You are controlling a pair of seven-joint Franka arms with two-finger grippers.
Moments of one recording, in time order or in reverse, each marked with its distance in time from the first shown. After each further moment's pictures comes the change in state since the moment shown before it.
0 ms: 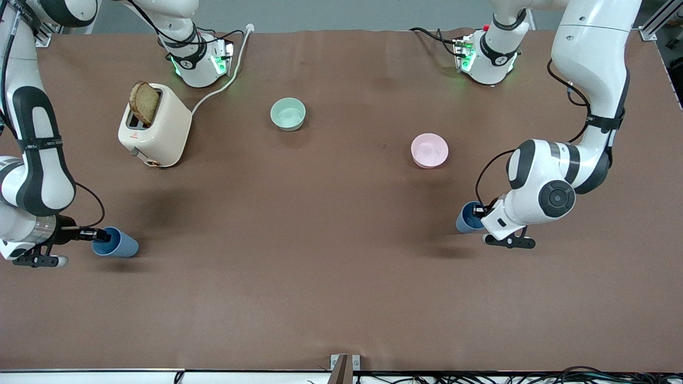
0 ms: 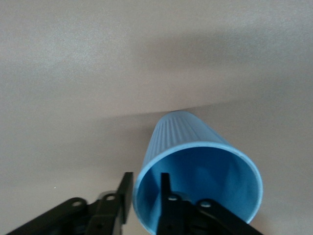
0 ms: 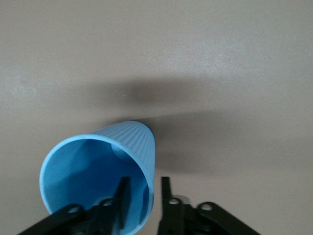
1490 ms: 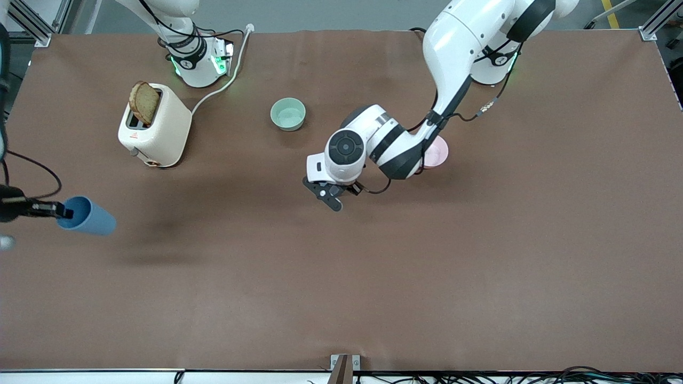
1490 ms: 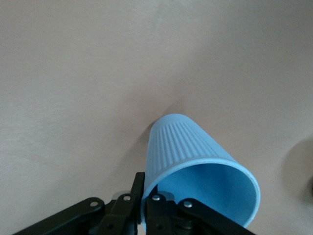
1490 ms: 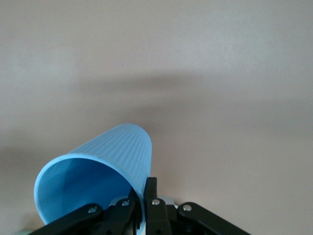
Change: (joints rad) left arm -0.497 0.308 -0.172 0.517 0.027 -0.132 0.003; right arm 0.043 -0.263 0.008 0.182 0.000 -0.517 0.066
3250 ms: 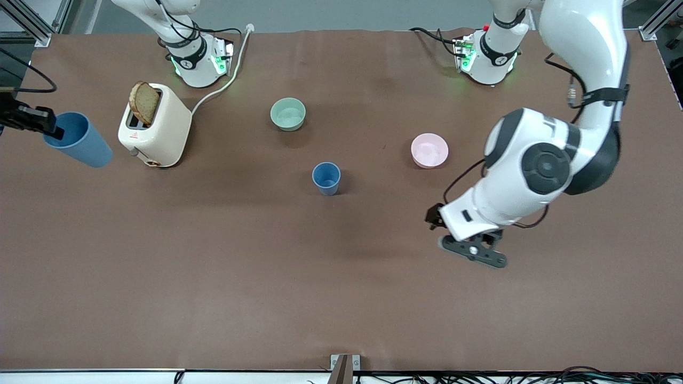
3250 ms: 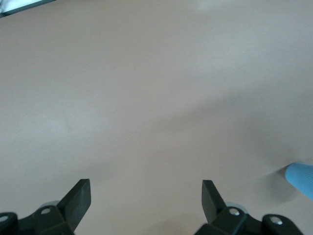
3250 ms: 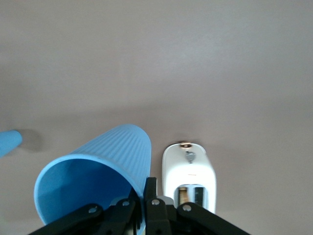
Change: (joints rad) left arm 0.452 -0.251 0.014 0.052 0.032 -0.159 0.005; right arm 0.174 -0.411 0.022 -0.187 -0.050 -0.151 0.296
